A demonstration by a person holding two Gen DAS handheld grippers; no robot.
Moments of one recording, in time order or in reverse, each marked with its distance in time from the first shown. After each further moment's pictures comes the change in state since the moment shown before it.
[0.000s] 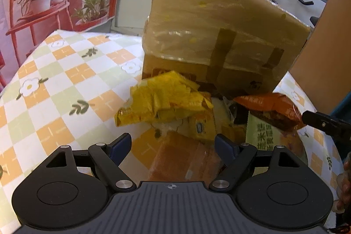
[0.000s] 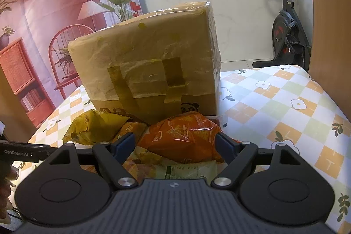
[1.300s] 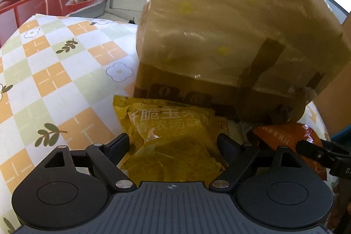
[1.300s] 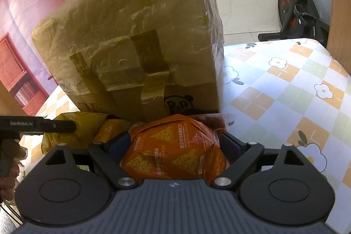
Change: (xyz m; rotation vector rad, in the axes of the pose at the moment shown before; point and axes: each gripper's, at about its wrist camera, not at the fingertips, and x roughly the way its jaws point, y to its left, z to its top) left arm 0.093 0.024 0.047 -0.059 0.100 -0.058; right arm 0.088 -0.029 0.020 0.051 0.160 0.030
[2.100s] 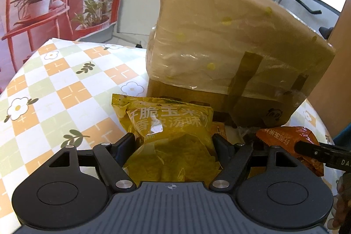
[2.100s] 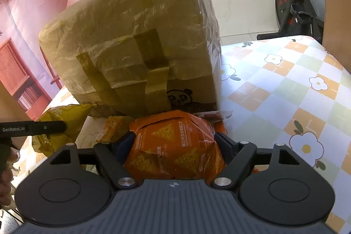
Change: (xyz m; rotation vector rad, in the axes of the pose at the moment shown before) left arm -0.048 -0.009 -0.020 0.030 -0.132 0.063; right arm -0.018 0.000 -0.013 0.029 -0.033 0.014
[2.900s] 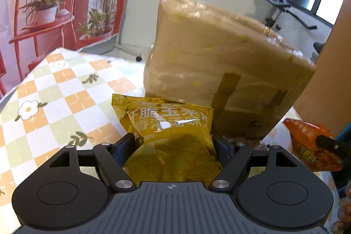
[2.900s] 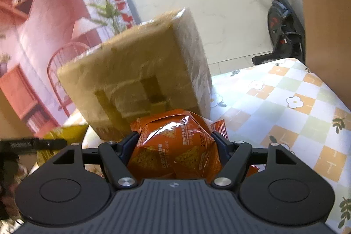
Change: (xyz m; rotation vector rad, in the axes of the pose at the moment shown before) left arm -0.034 -0.008 0.000 -0.027 -0.091 -0.012; right arm -0.077 -0.009 0.004 0.061 -0.160 0.017
